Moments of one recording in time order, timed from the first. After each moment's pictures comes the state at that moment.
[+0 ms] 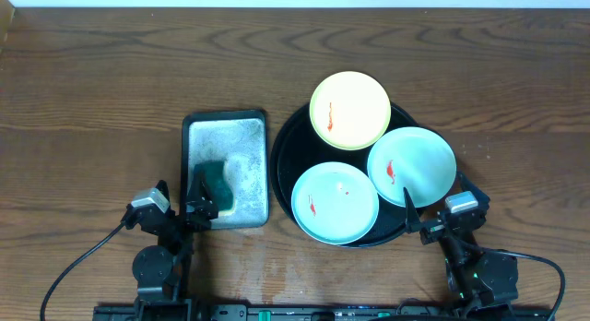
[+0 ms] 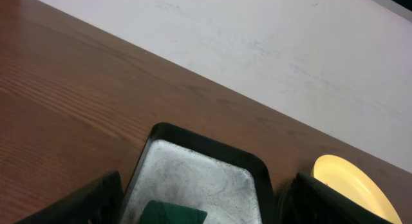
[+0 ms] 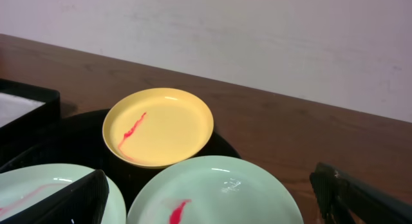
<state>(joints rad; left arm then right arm) 0.02 0.01 0.01 -0.10 -0.01 -0.44 0.19 0.01 0.01 -0.07 -0.09 -0.11</state>
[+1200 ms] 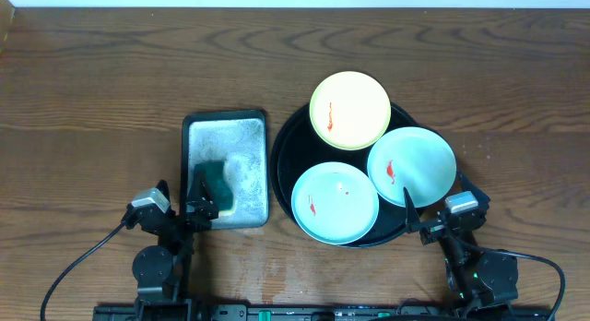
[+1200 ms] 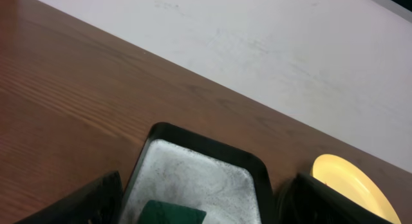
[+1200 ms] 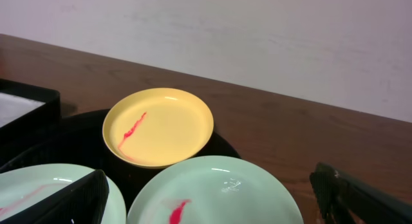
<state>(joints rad) 0.02 0.01 0.01 -0.10 0.00 -0.44 0.19 0.01 0.01 -0.07 -0.09 -0.11</state>
